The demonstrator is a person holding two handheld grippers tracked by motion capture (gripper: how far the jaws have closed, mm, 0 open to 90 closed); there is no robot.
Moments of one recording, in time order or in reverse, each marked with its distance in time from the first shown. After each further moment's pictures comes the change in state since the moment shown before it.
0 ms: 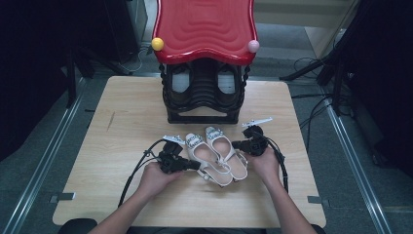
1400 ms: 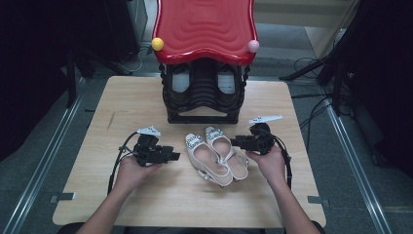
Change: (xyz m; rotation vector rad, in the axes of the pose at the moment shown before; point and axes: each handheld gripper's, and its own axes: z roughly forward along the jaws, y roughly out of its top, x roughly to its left) left arm 0.025 -0.005 -0.064 -0.089 0.209 0.009; right arm 0.011 0.006 -0.036 -0.113 0.078 -0.033
